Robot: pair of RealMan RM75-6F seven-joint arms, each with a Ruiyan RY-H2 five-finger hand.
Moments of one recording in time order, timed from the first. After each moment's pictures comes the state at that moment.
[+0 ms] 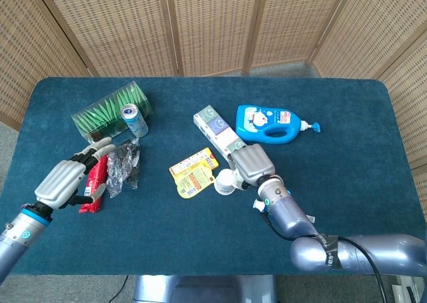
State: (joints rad) left arm -0.47 -0.83 -0.09 -1.99 1.45 1.07 -0.21; right arm 1.19 -1.23 0.20 -1.97 -0.32 1.01 -0.79
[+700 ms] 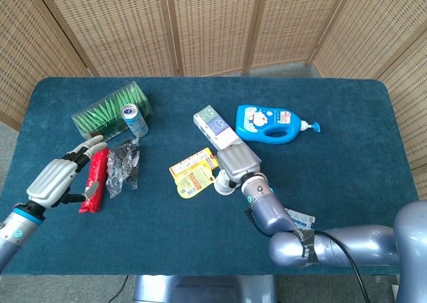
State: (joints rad) left arm -0.45 -0.83 -0.09 -1.94 1.48 1.09 -0.29; right arm 1.32 -1.31 0.21 -1.92 -0.16 1.04 -0.84
